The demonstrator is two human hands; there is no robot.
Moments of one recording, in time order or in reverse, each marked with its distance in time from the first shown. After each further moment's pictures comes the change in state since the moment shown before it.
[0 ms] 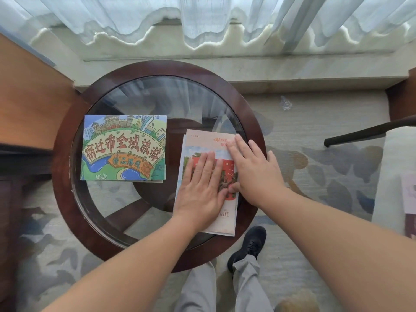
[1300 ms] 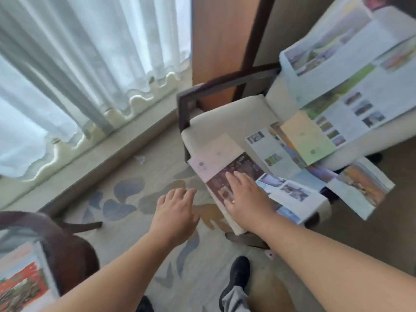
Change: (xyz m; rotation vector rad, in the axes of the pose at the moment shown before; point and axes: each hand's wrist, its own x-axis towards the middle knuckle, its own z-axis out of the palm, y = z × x) left_hand 0.024 0.440 -0.092 0.042 -0.185 0.523; right_hand -0.383 0.346 0.018 0.537 0.315 0.627
